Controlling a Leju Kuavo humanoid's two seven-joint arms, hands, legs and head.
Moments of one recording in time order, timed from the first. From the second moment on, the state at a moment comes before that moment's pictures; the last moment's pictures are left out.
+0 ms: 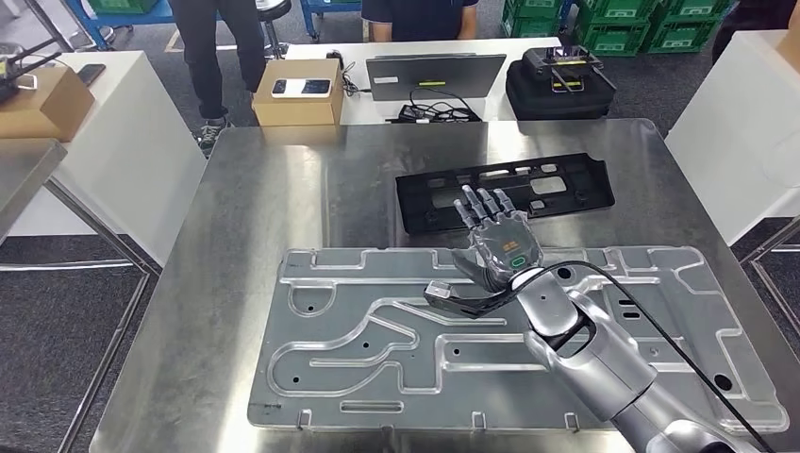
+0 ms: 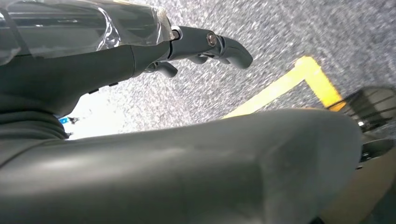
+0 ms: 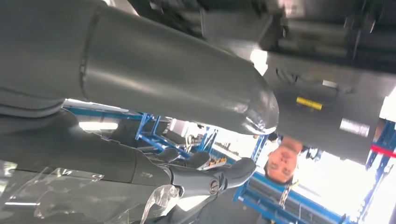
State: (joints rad) left arm -0.16 0.05 -1.09 -0.24 0.68 0.07 -0.02; right arm -1.02 -0.14 1.03 -1.38 1.26 0.10 0.24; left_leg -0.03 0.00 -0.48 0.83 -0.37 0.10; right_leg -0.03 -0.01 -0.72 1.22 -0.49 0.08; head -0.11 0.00
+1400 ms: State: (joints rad) left arm -0.16 0.07 -1.09 -0.24 0.69 0.09 -0.02; right arm -1.02 -0.16 1.03 -1.35 1.25 0.11 0.26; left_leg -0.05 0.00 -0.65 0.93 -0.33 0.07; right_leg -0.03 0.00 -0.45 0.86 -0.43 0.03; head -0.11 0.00
